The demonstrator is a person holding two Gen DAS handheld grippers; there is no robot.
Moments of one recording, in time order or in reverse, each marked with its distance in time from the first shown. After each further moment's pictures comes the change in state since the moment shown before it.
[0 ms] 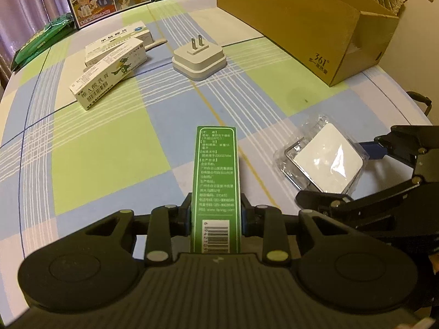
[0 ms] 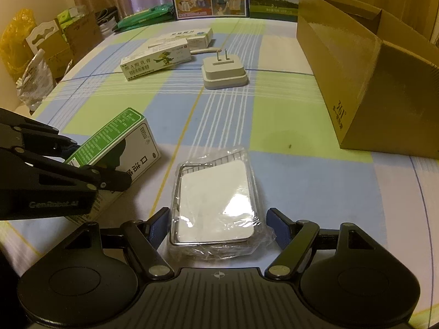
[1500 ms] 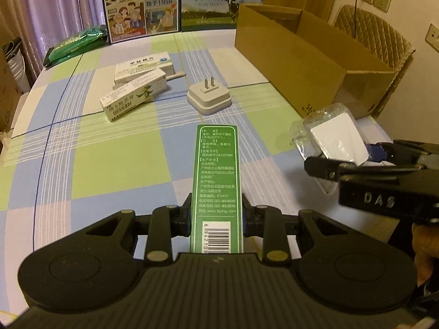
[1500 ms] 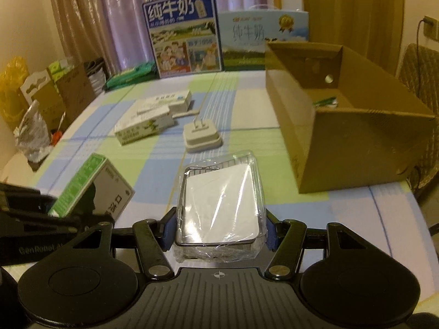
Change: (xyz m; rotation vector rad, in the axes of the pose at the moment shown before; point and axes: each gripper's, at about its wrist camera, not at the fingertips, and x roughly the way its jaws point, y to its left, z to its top) left arm -0.066 -0.015 -0.004 -0.156 -0.140 0.022; right arm -0.073 -0.020 0.021 0.100 -0.206 -0.026
